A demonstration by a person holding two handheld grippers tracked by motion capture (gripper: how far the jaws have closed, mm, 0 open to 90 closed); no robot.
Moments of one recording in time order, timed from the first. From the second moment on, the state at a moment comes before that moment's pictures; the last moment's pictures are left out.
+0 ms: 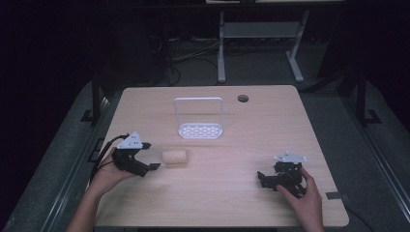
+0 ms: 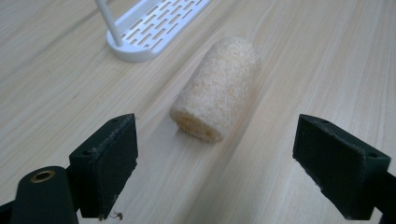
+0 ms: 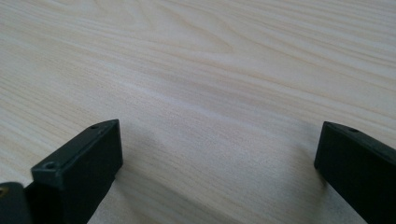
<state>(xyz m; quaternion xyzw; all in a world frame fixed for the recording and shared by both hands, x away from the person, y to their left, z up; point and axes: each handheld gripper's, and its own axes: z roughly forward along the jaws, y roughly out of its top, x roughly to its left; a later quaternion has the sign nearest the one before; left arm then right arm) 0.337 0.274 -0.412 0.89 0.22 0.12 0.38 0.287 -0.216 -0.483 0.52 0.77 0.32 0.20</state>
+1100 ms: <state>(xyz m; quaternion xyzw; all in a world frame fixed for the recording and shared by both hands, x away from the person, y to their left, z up) 0.383 0.237 -0.420 0.90 0.16 0.06 0.41 0.287 -0.216 -0.483 0.52 0.77 0.32 0.20</state>
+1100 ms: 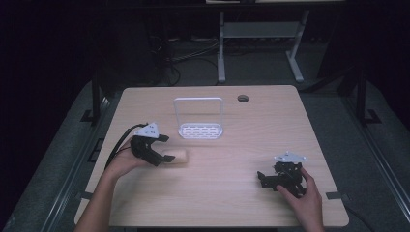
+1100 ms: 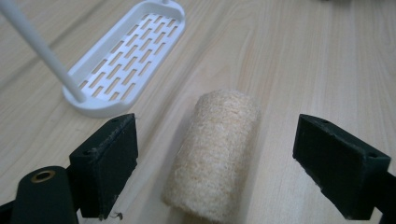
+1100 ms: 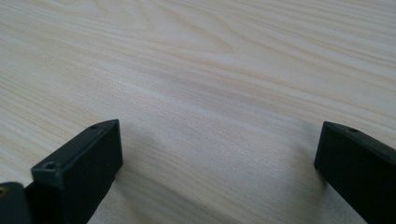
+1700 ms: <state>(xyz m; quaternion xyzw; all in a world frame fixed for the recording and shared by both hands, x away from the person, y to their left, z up) 0.395 0.220 -0.436 0.91 0.13 0.03 0.39 0.287 -0.216 -0.483 0.52 0.77 0.32 0.20</state>
